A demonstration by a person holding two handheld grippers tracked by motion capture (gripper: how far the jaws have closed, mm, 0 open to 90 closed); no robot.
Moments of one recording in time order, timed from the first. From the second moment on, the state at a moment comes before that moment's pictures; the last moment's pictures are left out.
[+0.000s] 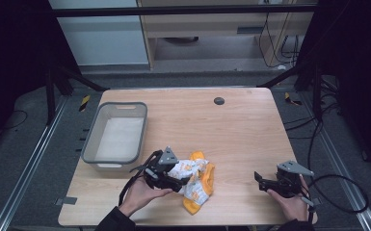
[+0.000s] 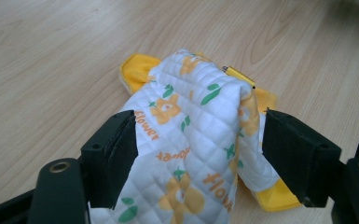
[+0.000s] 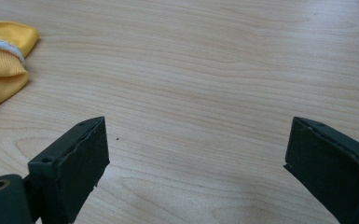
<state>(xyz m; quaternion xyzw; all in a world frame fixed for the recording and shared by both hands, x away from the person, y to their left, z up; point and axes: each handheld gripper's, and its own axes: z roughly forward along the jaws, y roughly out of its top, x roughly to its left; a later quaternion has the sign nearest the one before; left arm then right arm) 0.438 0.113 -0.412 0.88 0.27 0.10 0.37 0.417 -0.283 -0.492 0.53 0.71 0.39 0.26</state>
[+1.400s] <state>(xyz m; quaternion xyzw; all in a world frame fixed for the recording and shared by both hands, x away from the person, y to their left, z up) 0.391 0.214 -0.449 0.81 0.38 0.20 0.41 0.415 -0.282 -0.493 0.53 0.71 0.39 0.26</state>
